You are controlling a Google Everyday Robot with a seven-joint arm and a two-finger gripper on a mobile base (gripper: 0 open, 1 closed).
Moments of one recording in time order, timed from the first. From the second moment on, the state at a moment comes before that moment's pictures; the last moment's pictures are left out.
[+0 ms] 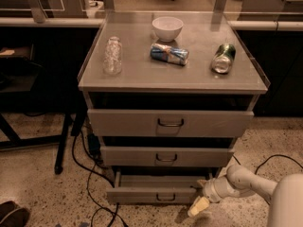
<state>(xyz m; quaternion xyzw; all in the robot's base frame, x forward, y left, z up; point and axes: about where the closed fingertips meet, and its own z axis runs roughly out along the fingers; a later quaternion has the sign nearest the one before) 0.495 -0.212 0.251 -0.46 0.82 0.28 0.19</state>
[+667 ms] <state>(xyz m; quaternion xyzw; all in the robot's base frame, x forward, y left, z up) 0.536 -0.189 0.212 -0.48 0.81 0.27 0.17</state>
